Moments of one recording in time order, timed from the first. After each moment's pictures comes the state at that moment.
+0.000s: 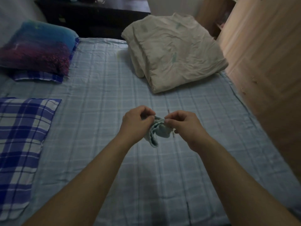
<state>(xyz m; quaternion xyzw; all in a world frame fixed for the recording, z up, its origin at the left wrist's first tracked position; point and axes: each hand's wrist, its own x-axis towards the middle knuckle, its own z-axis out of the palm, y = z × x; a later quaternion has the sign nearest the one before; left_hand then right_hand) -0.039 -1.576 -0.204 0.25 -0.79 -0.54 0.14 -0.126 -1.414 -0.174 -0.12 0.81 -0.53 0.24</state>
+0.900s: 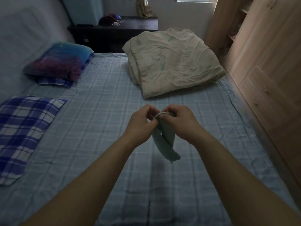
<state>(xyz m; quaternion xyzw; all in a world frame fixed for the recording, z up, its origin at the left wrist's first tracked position) -0.115 -1.324 -0.158 0.25 -0.83 -0.48 0.17 -0.223 -1.200 -0.136 -0.31 0.81 -0.45 0.23</state>
